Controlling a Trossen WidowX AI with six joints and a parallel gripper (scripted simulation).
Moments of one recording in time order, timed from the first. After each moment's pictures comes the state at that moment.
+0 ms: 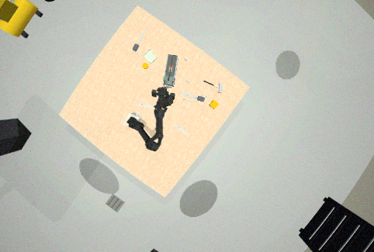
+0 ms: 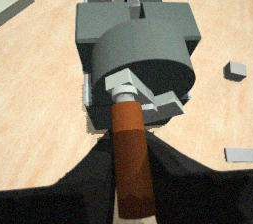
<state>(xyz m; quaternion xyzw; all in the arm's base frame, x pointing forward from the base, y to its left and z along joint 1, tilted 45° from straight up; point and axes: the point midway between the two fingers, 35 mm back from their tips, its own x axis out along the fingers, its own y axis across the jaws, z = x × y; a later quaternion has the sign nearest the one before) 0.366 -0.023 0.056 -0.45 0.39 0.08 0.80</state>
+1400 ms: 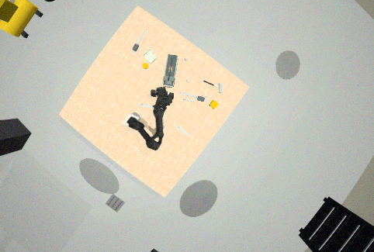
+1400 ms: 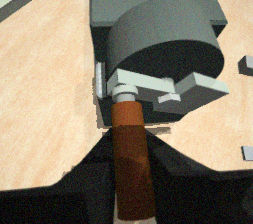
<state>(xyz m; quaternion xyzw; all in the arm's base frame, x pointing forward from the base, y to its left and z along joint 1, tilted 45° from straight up) 0.363 -0.026 0.041 -0.45 0.39 0.09 0.80</state>
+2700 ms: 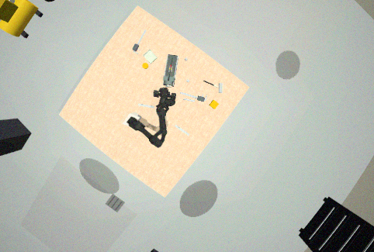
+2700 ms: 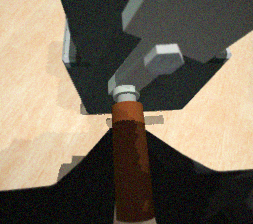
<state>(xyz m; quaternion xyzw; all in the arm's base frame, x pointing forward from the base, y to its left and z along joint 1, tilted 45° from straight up) 0.373 -0.063 0.022 -0.45 0.40 0.10 0.79</state>
